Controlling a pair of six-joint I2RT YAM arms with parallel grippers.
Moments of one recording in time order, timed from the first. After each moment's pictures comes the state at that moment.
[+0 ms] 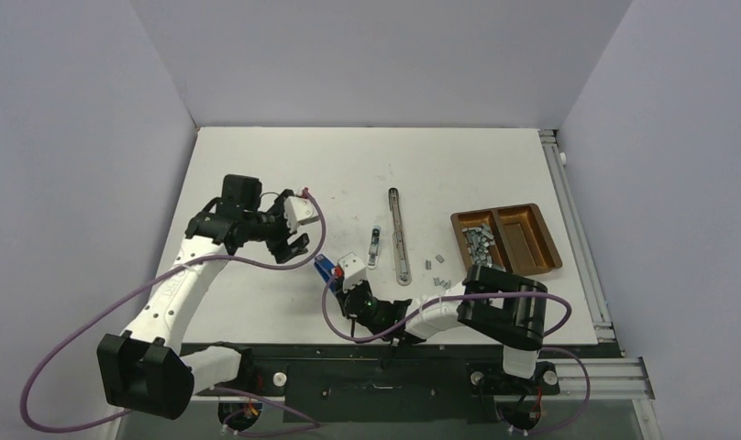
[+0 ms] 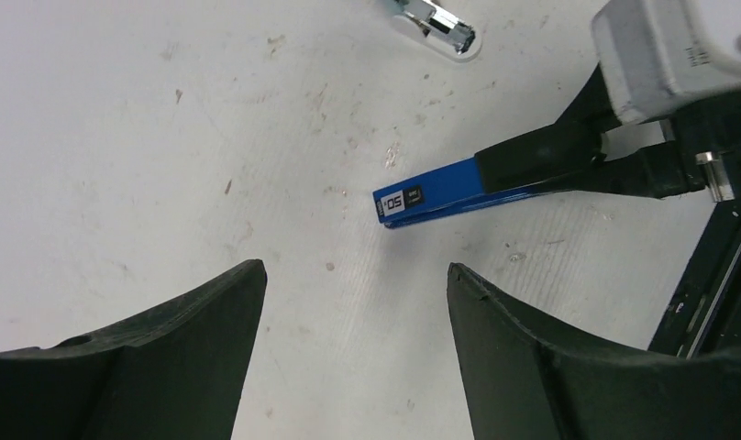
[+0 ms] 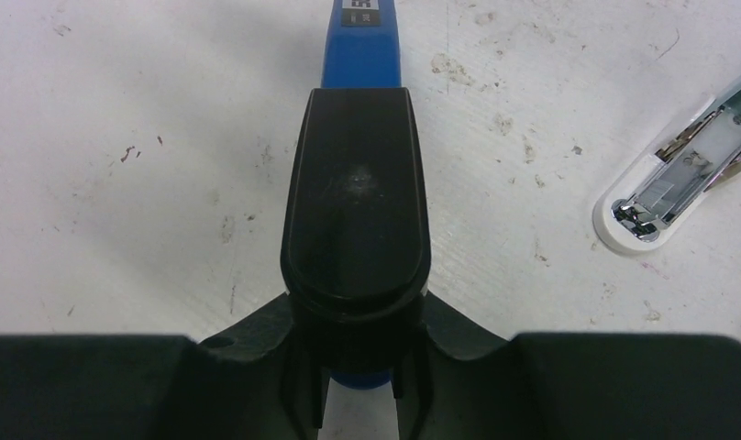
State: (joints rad) left arm -0.26 1.19 1.03 -0.74 0.60 0.86; right arm 1.27 1.83 0.73 0.56 0.54 0.38
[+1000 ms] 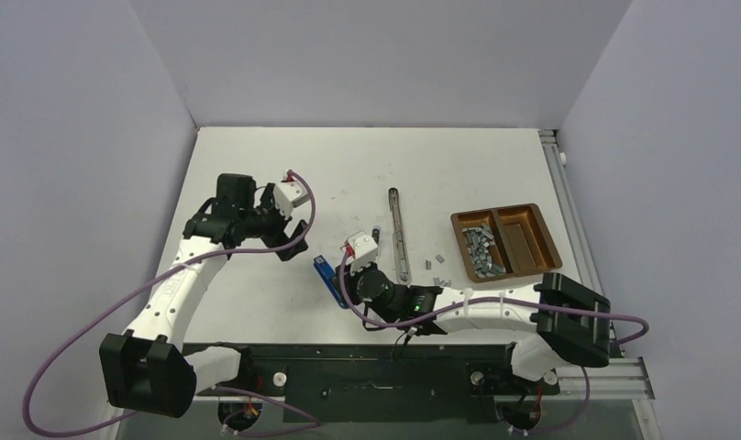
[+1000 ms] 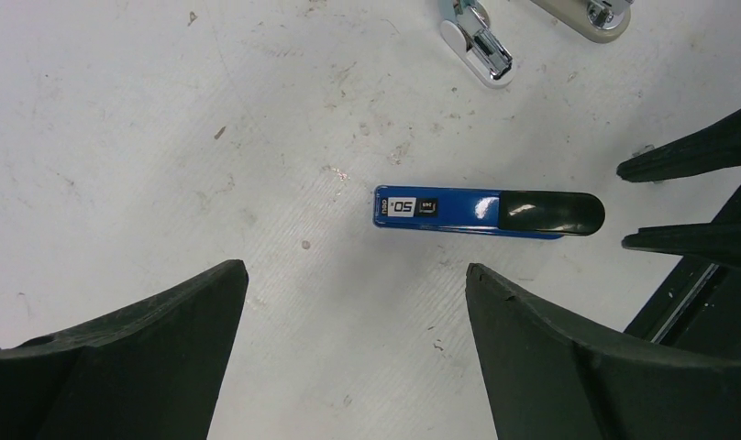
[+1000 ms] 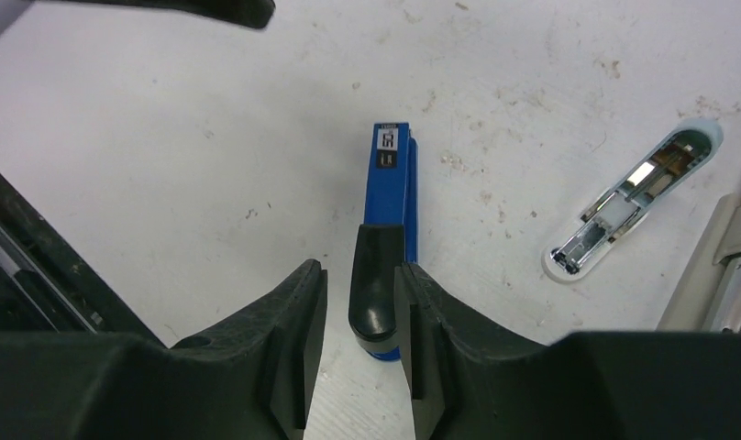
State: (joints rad) left arm -0.18 1.19 1.00 -0.67 0.54 0.52; right arm 1.26 1.47 0.79 0.28 0.49 0.39
